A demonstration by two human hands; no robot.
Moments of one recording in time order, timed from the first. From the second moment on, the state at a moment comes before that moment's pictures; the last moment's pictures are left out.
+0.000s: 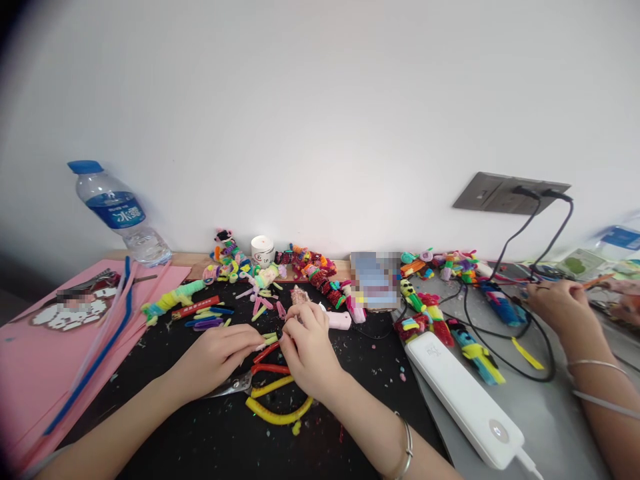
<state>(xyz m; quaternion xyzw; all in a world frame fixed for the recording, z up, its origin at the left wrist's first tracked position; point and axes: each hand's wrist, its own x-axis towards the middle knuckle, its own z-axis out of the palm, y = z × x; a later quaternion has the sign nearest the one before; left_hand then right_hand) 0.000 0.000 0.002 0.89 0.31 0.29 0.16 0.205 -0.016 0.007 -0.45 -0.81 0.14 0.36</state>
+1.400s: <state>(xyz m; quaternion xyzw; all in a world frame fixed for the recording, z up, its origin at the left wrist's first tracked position) 0.001 0.011 0.004 0.84 0.40 0.31 0.18 0.213 -0.008 0.000 -0.41 -0.81 0.14 0.39</state>
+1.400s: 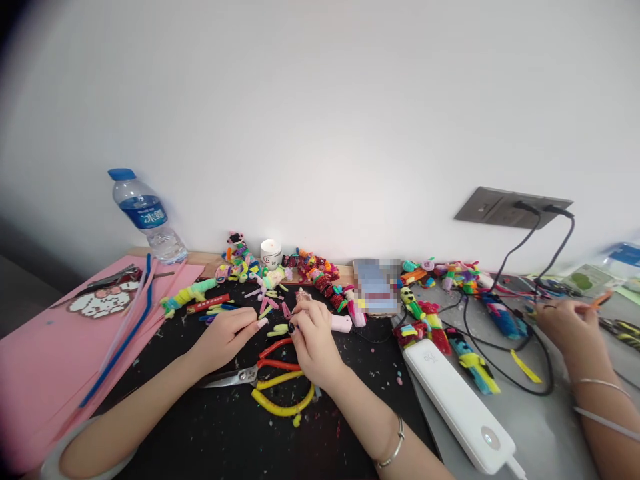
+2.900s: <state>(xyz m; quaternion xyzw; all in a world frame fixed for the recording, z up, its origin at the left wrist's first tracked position) 0.006 0.002 0.012 0.75 0.39 0.31 0.43 0.208 -0.011 0.004 -0.43 -0.82 0.14 0.35</state>
